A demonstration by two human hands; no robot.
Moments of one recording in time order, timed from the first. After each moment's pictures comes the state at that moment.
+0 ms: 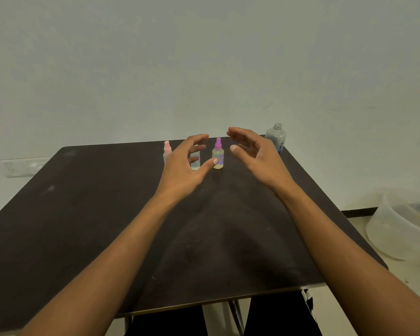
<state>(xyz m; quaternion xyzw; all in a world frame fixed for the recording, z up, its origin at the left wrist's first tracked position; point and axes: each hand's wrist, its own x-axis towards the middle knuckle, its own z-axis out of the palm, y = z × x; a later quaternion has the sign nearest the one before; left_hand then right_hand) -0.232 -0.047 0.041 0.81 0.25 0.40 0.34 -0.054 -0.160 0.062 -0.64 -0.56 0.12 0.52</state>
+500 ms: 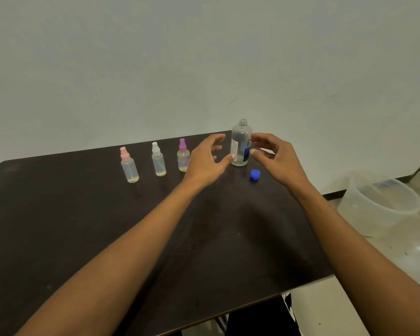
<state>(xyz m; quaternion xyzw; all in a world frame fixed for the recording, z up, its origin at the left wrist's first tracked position) -0.078 -0.050 0.016 0.84 0.21 0.33 0.38 0.059 -0.208 0.034 -0.75 -0.44 0.03 0.50</state>
